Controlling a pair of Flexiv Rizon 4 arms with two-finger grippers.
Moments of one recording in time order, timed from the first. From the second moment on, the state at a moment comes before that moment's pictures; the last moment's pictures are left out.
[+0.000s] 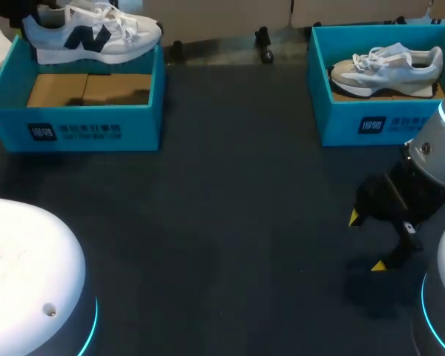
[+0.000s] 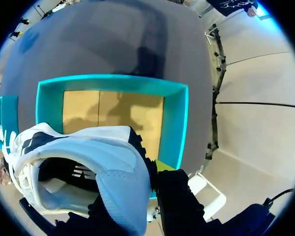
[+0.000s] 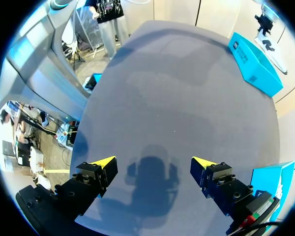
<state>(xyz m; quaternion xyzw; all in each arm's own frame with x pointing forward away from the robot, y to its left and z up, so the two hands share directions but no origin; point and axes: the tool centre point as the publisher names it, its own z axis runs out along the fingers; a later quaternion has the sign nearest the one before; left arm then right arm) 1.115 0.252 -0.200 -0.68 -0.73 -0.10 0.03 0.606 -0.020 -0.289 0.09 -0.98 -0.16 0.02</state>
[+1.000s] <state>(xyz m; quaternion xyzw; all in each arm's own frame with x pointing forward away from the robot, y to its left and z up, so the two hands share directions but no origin) 1.106 0.287 -0.220 -0.69 -0.72 -0.09 0.04 0.606 -0.020 -0.289 0.09 -0.98 -0.16 0.02</state>
